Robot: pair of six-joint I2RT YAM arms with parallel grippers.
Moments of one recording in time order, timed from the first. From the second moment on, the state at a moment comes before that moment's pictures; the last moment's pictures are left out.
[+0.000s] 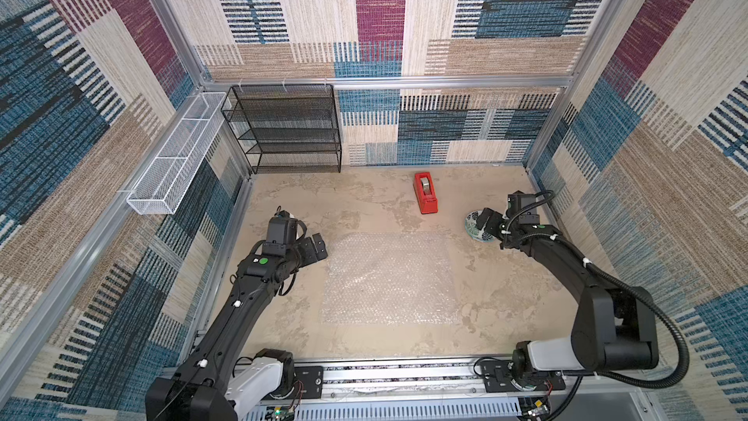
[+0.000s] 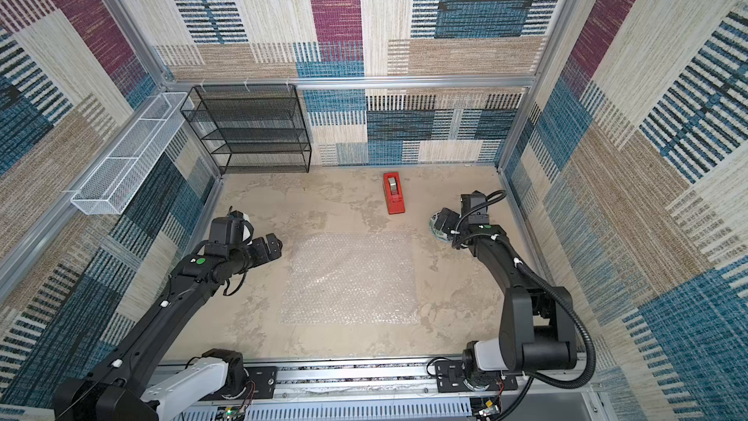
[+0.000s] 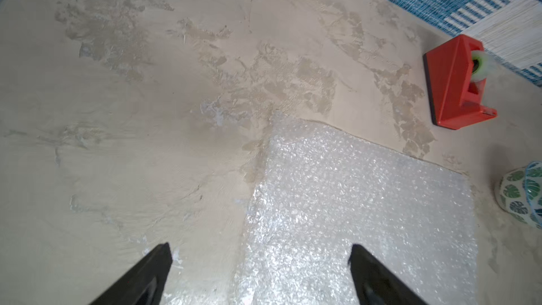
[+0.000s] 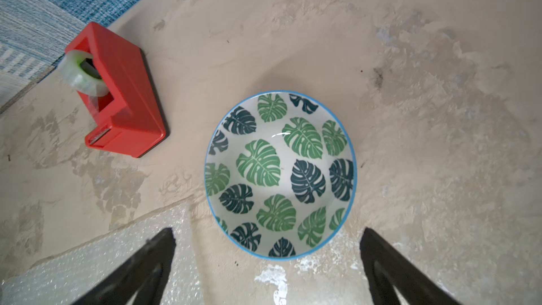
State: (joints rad) left arm -0.18 1.08 0.84 -0.64 0.01 -0.49; right arm -0.01 1.45 0.95 -0.37 -0.04 0.50
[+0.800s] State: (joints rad) left arm -0.19 1.10 0.83 -0.58 -0.05 -0.47; right arm -0.07 1.70 1.07 -0.45 -0.10 0.53
